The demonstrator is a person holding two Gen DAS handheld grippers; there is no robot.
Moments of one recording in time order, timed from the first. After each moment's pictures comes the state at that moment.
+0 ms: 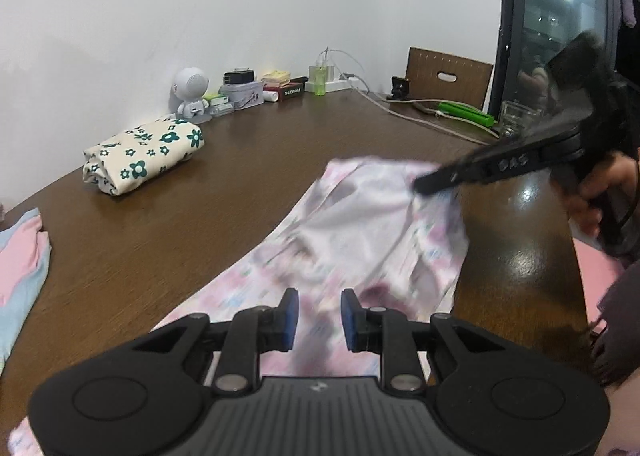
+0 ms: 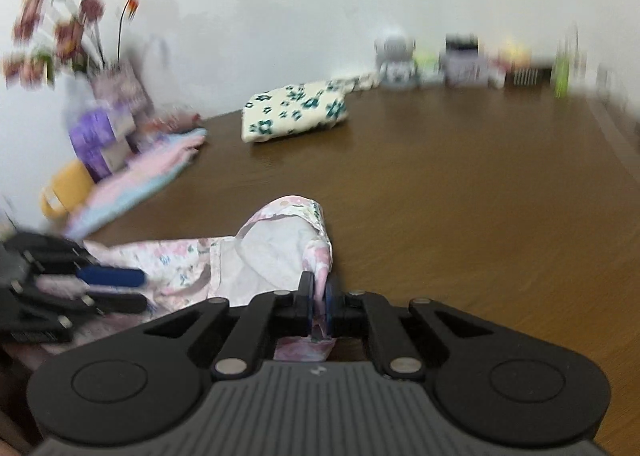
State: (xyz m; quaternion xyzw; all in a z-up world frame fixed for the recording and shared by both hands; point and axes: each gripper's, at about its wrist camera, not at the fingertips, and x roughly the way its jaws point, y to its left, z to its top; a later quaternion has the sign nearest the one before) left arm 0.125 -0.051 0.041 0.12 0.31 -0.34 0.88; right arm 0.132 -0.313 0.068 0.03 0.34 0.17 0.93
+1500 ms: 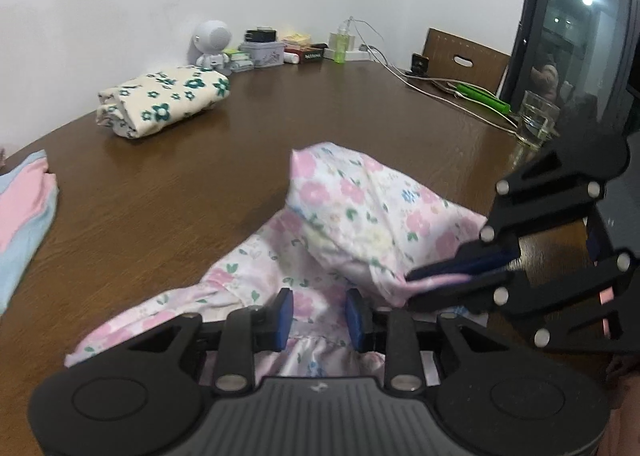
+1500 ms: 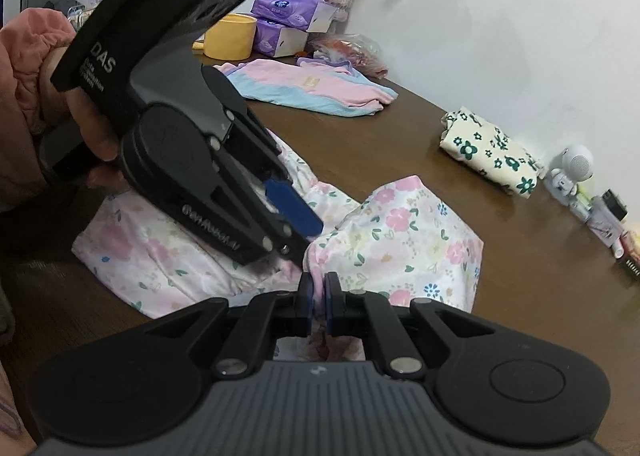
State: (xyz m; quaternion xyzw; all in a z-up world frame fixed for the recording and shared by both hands) left arm 0.153 -0.007 0.027 0.09 0.35 -0.33 0.87; right arm 0.083 -0.146 0.054 -0.26 0.30 0.33 0.86
